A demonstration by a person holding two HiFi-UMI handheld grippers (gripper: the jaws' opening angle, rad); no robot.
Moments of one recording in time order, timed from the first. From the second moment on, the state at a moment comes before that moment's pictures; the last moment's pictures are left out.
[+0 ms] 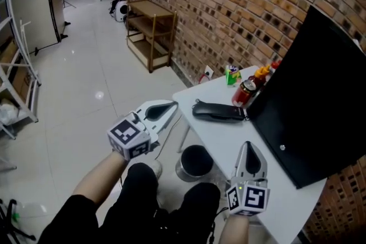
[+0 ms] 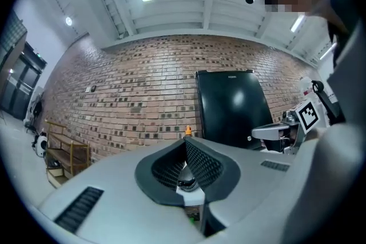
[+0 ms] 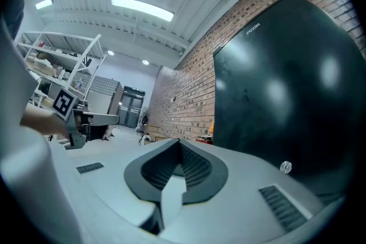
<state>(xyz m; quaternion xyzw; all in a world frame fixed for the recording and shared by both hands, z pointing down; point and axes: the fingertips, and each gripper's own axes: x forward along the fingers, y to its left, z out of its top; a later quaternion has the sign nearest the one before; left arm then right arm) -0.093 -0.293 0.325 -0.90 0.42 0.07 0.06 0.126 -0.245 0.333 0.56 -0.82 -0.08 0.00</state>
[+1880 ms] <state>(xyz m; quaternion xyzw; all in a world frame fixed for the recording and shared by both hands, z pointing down) 0.083 -0.390 0.400 -0.95 0.07 -0.31 -0.02 0.191 -0.222 0.340 0.66 -0.75 -0.05 -0.02</state>
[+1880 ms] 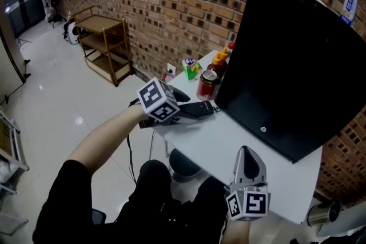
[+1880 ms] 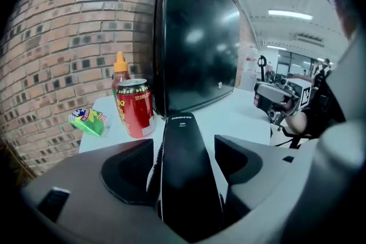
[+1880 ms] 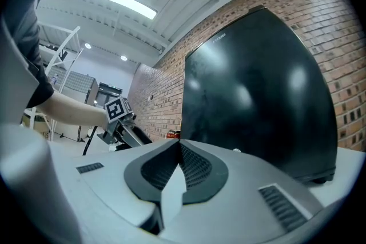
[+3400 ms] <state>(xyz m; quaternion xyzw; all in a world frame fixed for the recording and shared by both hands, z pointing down) 0.010 -0.385 0.305 -0.99 0.15 -0.04 -0.02 0.182 -0.239 0.337 0.64 -0.77 -0.06 0.00</state>
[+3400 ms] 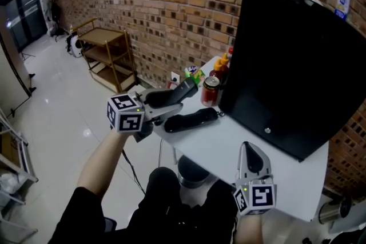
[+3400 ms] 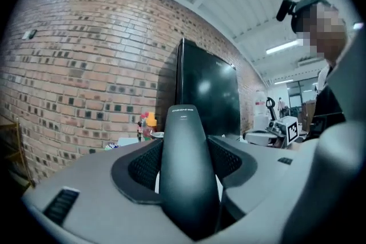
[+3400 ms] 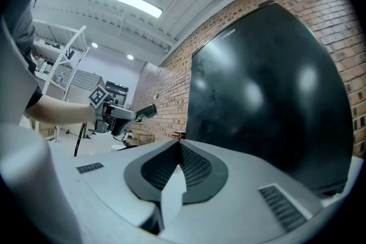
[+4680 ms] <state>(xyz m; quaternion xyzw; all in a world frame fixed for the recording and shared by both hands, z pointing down) -0.123 -0.364 0.264 -0.95 0.17 0.24 -0.09 0.164 -0.250 0.337 0.63 -0.78 -0.07 0.01</state>
